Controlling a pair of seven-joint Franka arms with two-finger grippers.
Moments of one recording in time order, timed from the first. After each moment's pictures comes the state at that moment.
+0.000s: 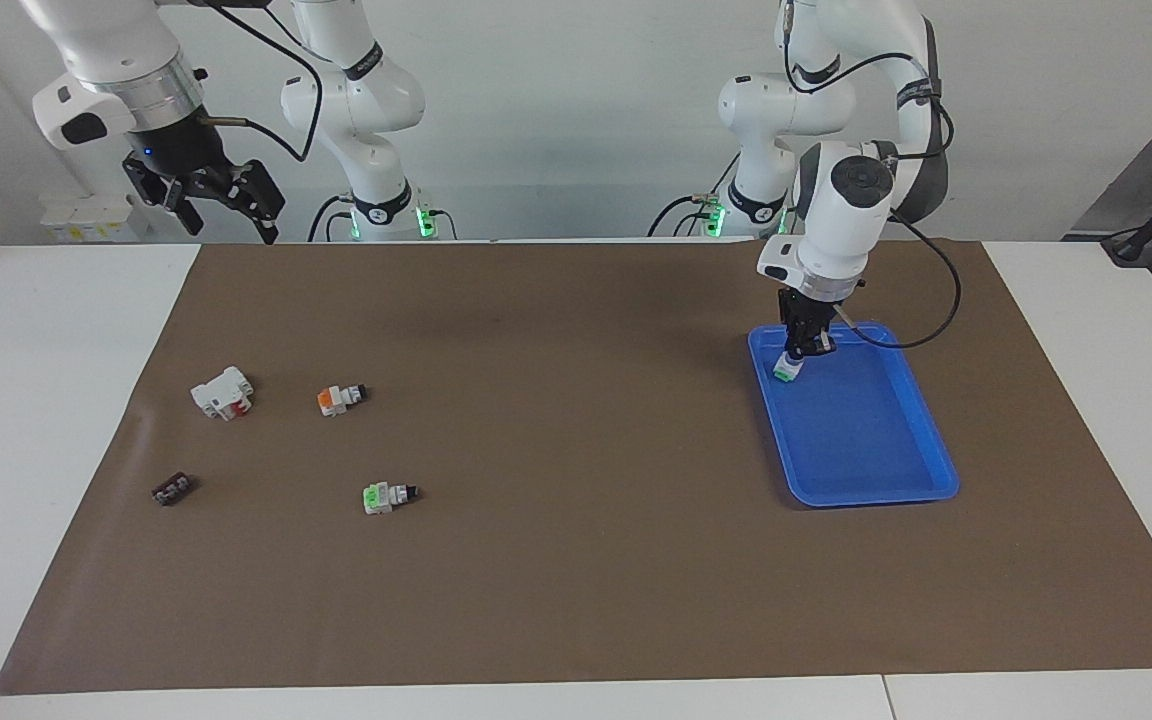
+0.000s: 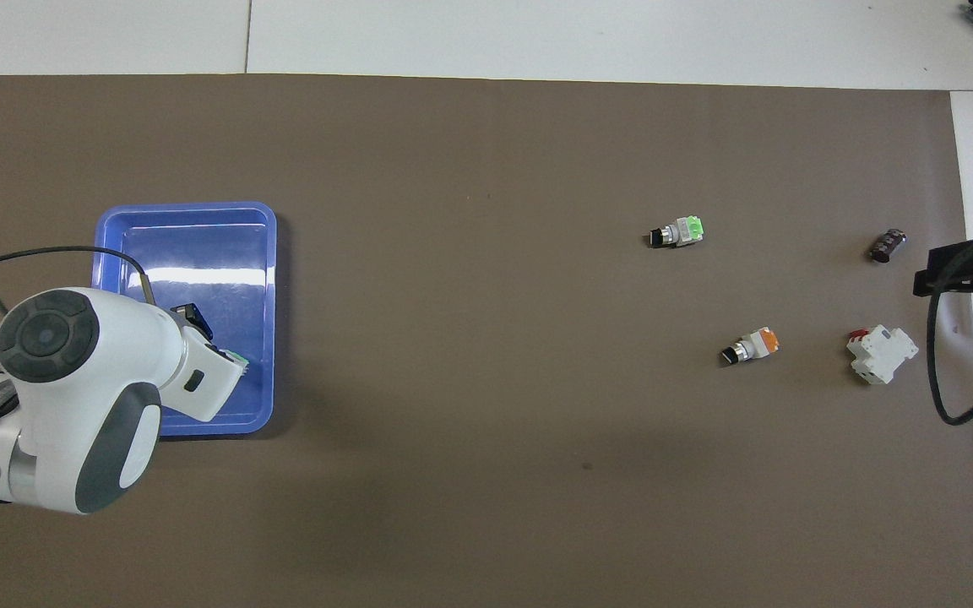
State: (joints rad) left arm -0.12 -0.10 -0.12 -2.33 0.08 2.21 1.10; right arm 0.09 -0.09 -0.10 -1.59 0.00 1.48 0.18
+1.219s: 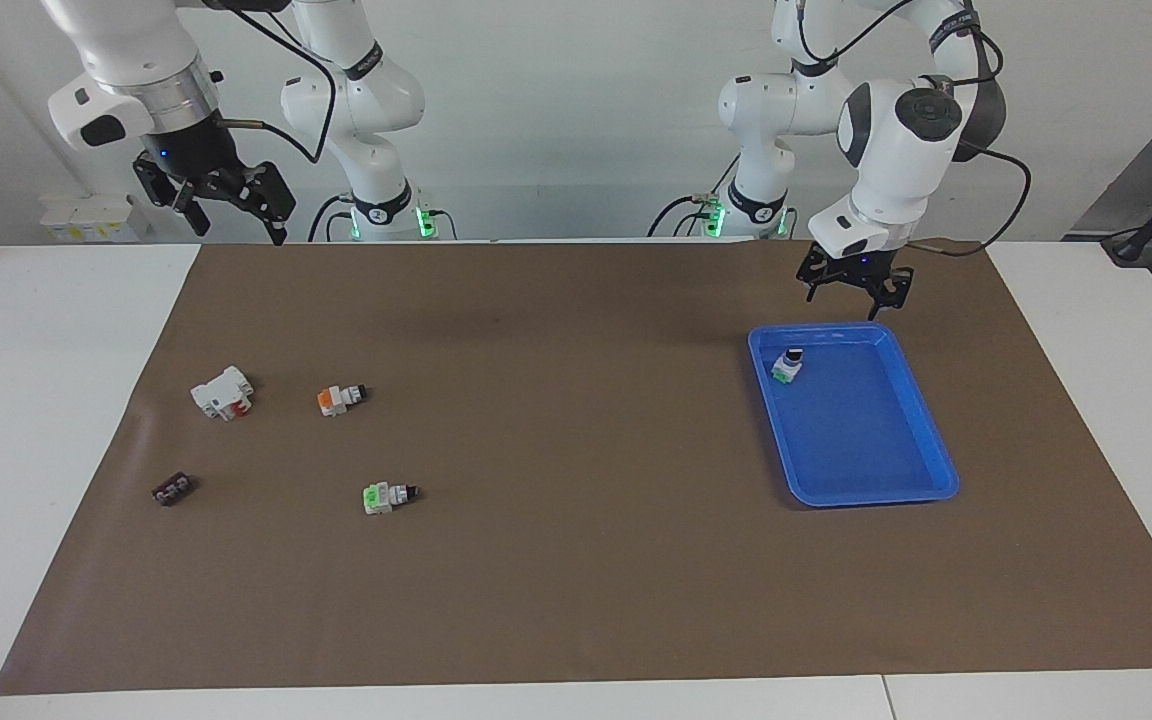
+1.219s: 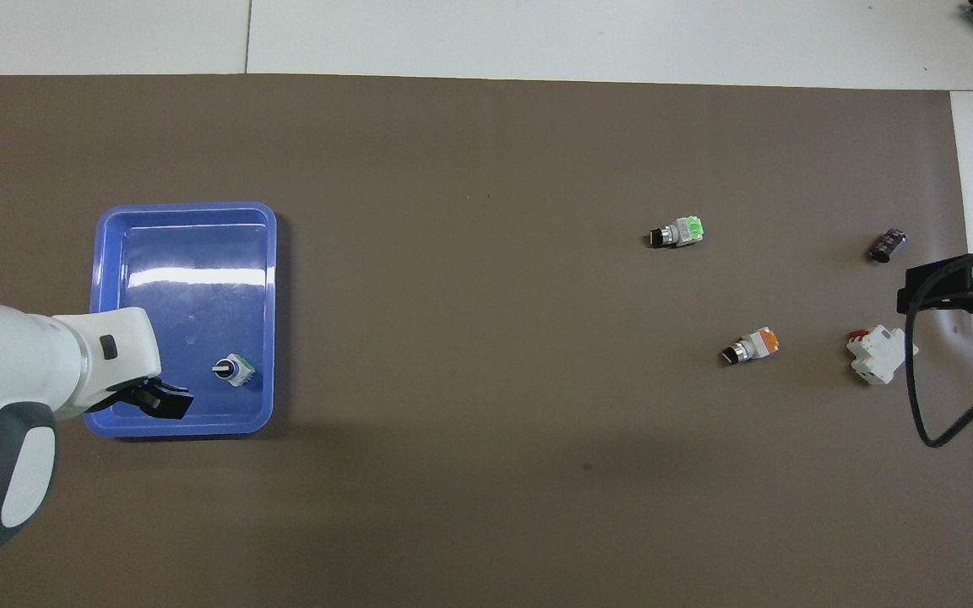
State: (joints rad) left arm -0.11 -0.26 -0.03 -2.29 0.08 2.01 0.31; right arm 0.10 -0.09 -0.09 -1.59 -0.03 1.48 0.18
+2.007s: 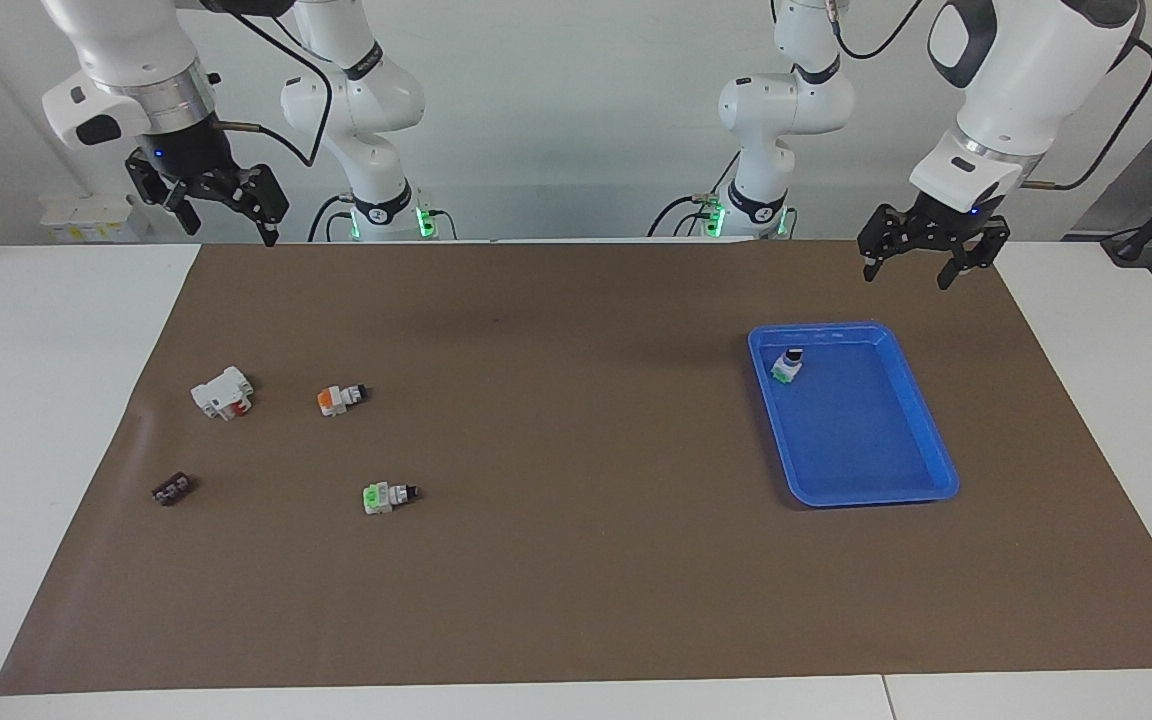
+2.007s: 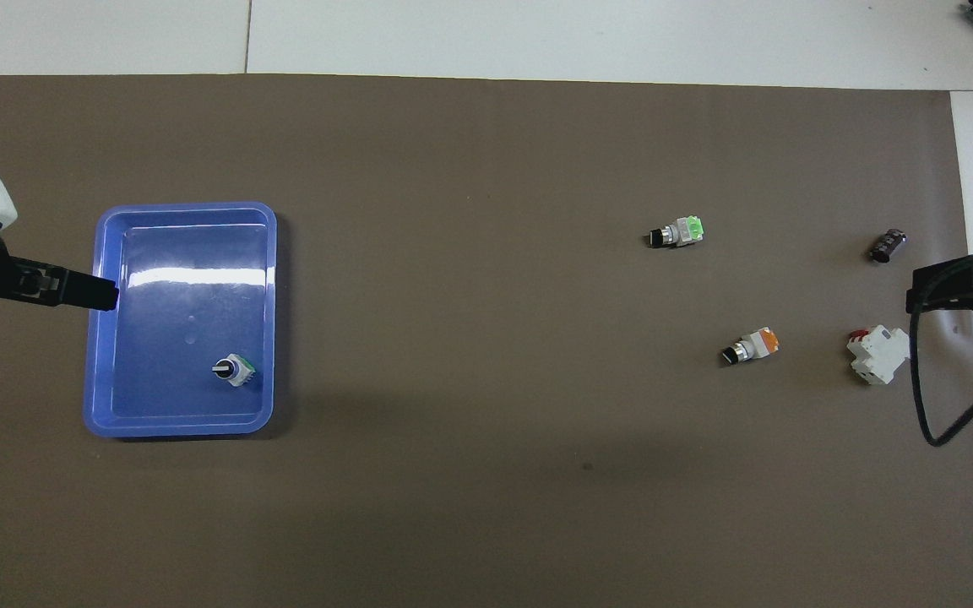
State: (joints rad) left arm -0.05 -0.05 -0.03 -1.65 -0.03 1.63 0.13; right arm 0.10 -0.09 -0.09 -1.59 -0.07 1.48 0.18
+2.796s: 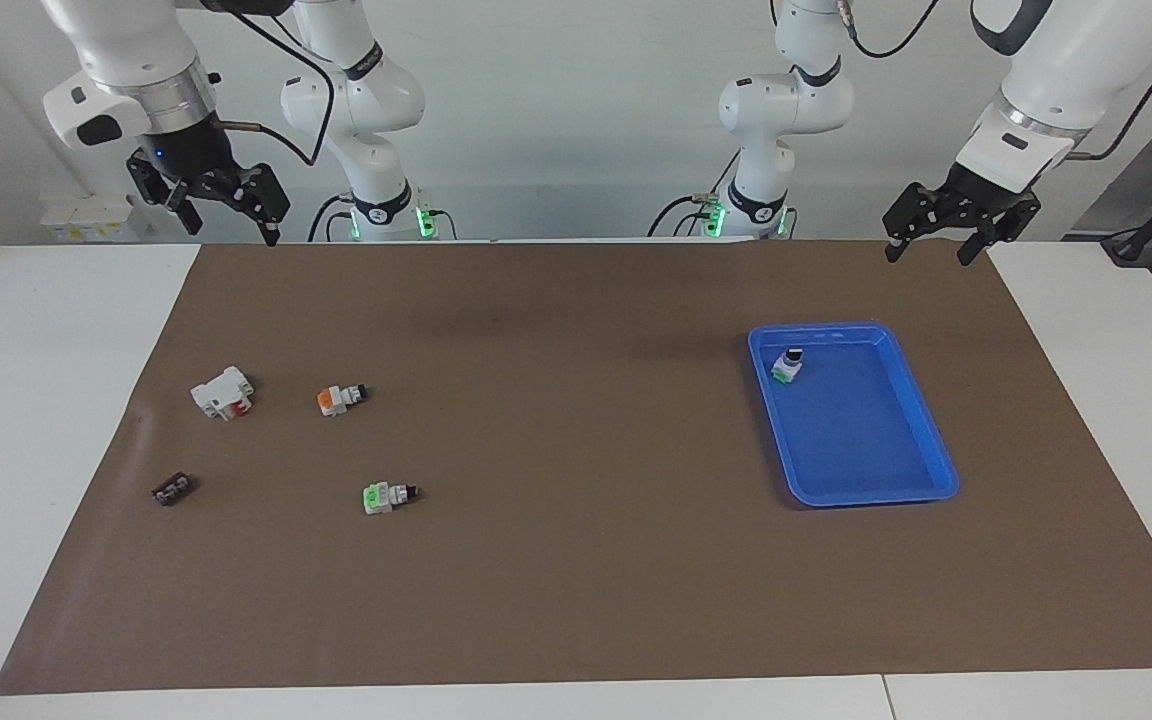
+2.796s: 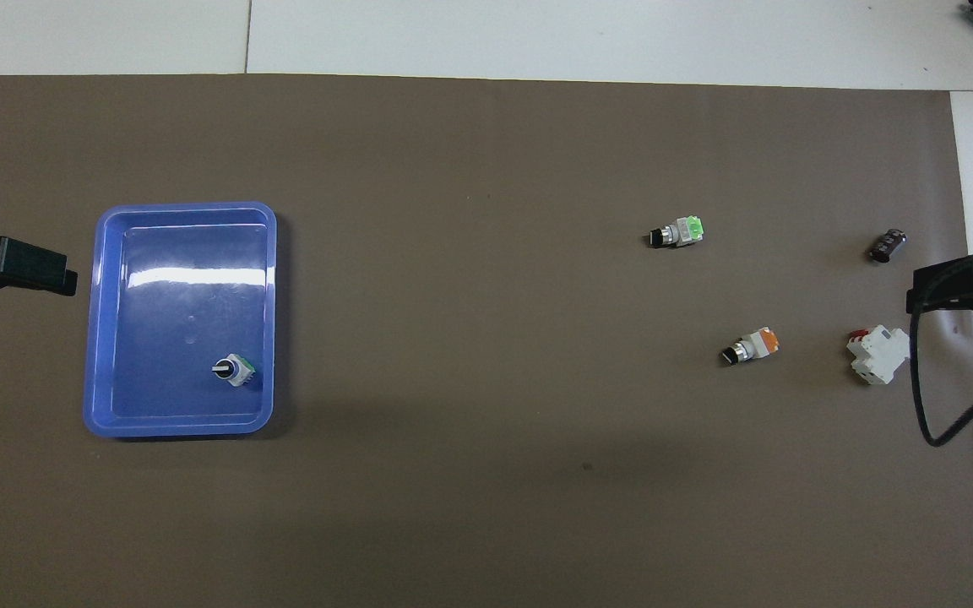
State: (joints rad) left arm -0.02 -0.02 -0.03 -1.56 -0.05 1.51 0.05; right arm 0.09 -0.09 -0.08 -1.59 -0.06 1.48 0.18
